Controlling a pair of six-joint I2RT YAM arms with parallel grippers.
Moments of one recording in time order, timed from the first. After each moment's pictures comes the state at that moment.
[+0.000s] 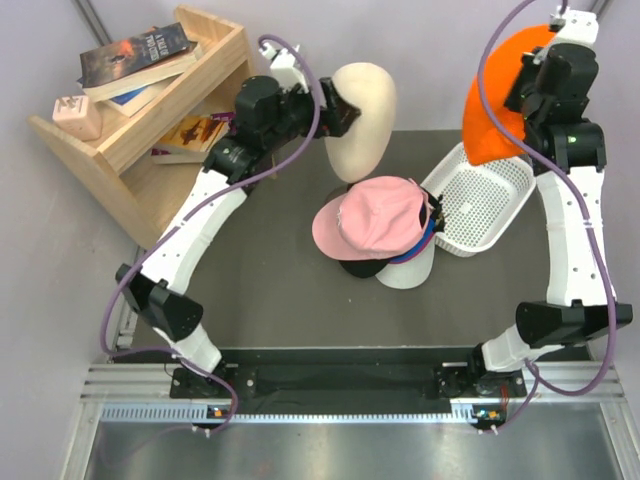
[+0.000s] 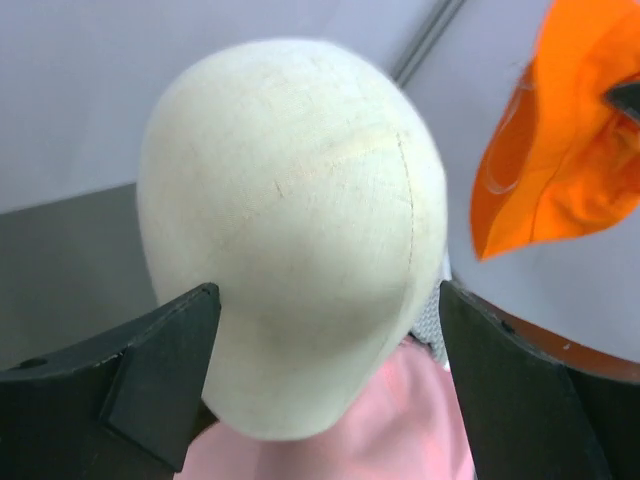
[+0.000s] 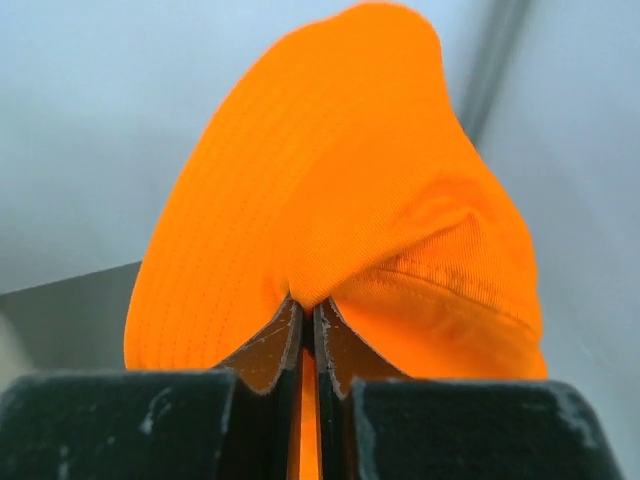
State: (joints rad) left arm -0.52 1.64 1.89 -0.33 0.16 -0.42; right arm 0.04 1.54 2.02 -0.65 0.30 0.13
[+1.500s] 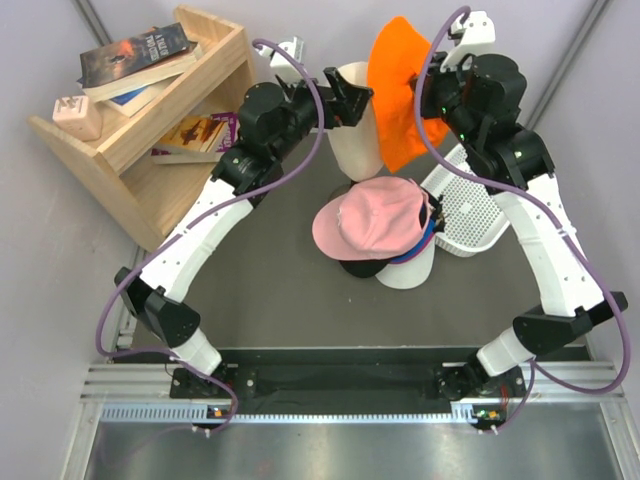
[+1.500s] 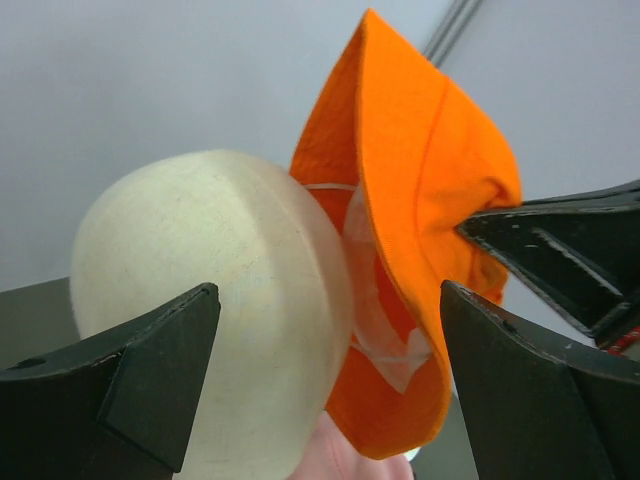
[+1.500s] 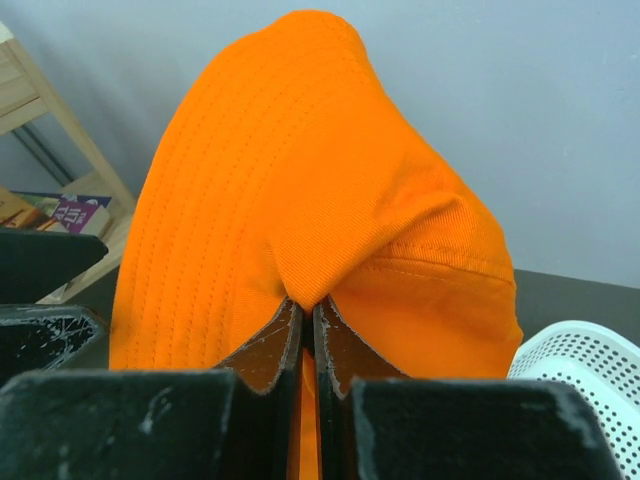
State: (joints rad) left arm -0.62 1.64 1.87 -0.08 0.02 -0.46; right arm 0.49 1.53 2.04 -0.54 0.18 0.11
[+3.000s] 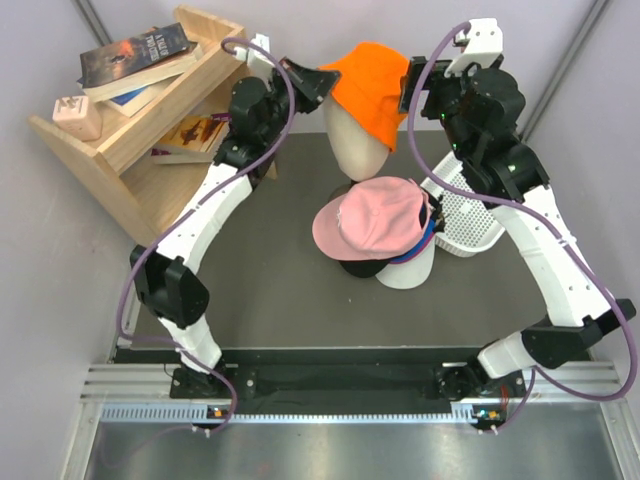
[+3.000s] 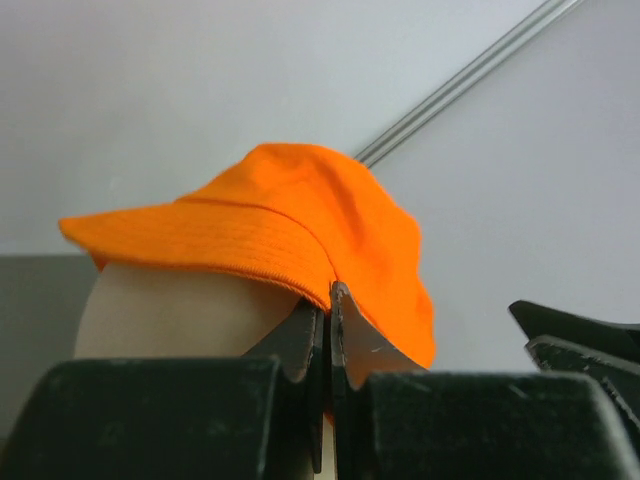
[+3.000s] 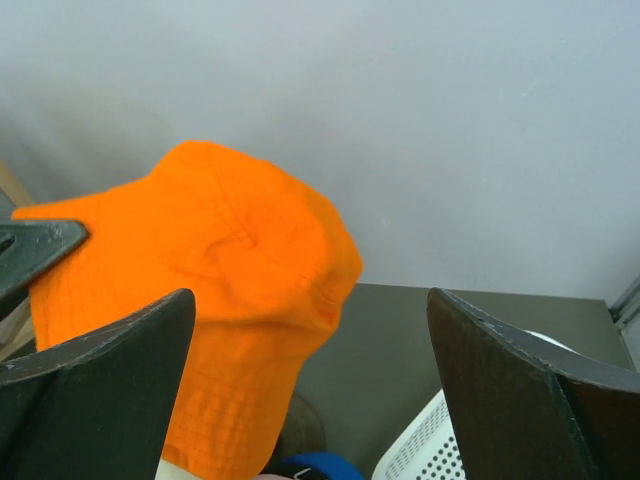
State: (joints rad) left arm -0.44 1.77 1.87 0.18 0.18 -0.89; right arm 0.53 1.45 1.89 -0.36 0.37 0.04
